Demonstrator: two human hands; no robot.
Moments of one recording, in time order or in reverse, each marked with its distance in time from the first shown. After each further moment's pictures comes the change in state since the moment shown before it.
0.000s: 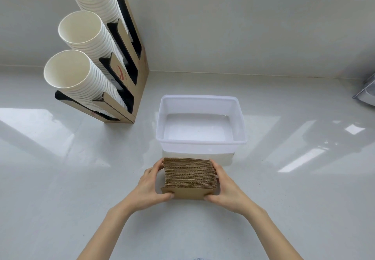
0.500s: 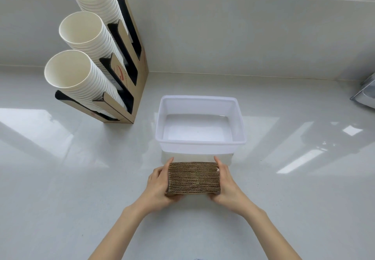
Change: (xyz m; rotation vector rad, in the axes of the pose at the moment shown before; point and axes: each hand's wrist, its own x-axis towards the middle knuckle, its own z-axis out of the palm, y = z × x) left_hand 0.011 0.005 0.027 0.136 0.063 -0.005; right_hand 0.002 0.009 0.001 -0.126 0.100 -0.023
